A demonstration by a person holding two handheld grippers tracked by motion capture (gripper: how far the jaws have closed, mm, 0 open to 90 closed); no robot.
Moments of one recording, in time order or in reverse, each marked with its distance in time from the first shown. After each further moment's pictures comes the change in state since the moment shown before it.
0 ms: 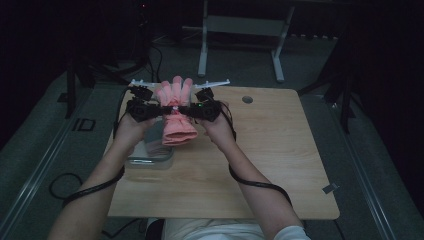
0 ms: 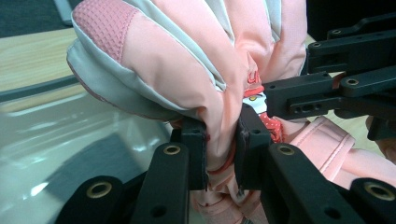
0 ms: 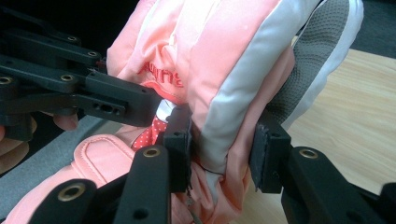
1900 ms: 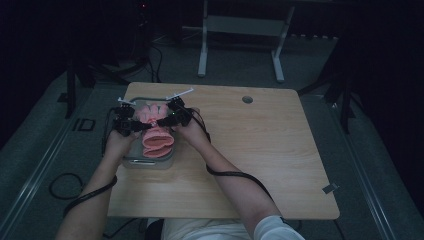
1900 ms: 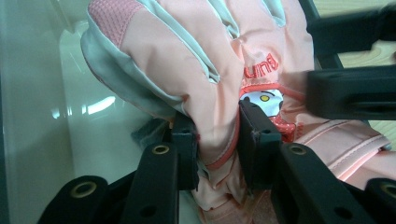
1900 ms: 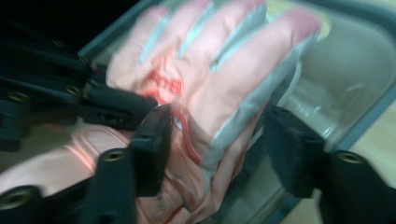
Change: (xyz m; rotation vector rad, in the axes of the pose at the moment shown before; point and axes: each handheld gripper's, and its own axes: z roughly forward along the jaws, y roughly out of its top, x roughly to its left) left arm 0.085 -0.070 0.045 0.146 0.125 -0.247; right arm -0.003 -0.020 0.116 0.193 0.001 -0.021
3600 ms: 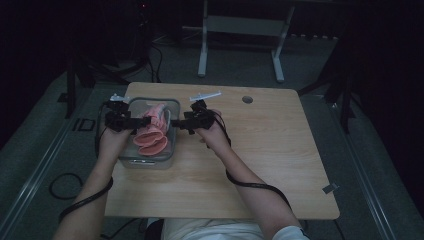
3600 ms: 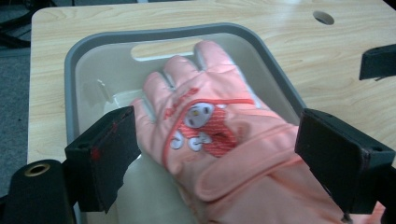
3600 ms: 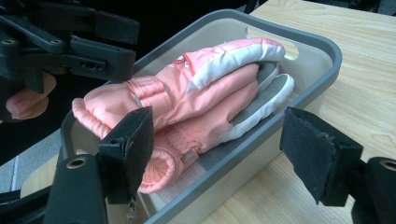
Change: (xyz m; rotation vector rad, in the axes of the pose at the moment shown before) left arm -0.021 0.001 -0.044 -0.201 0.085 0.154; right arm -0.018 -0.030 -0.069 -0.156 0.110 -0.027
